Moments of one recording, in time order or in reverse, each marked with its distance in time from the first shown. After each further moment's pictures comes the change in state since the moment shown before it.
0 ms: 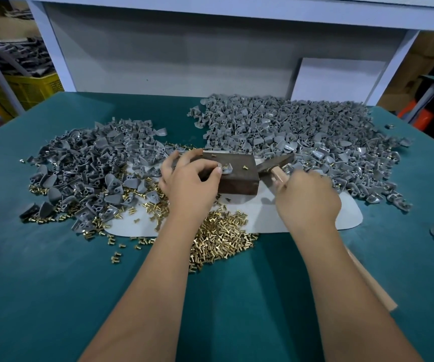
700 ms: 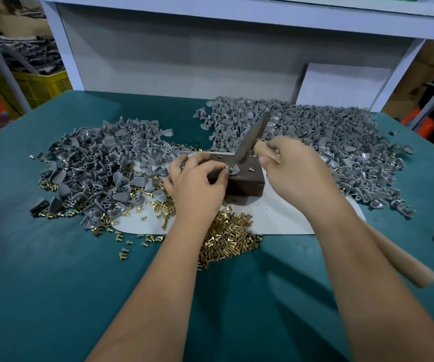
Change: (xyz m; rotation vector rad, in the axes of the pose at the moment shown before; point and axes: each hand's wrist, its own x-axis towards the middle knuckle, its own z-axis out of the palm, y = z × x) left_hand -0.002 -0.005 0.005 0.101 0.062 0.043; right_hand 0.009 -0.031 -0.050 0.392 -0.064 -0.339
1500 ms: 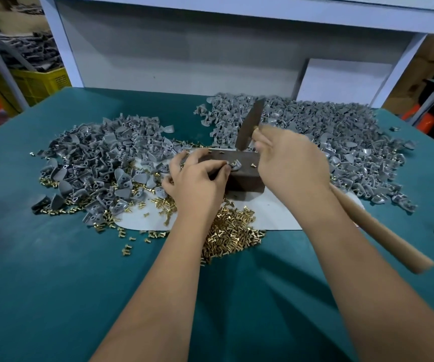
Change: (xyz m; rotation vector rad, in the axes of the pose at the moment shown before) left_hand -0.002 0.000 -0.003 -0.004 -0.013 -0.037; right_hand 0.001 -0.016 0.007 -0.180 0.161 -0.079
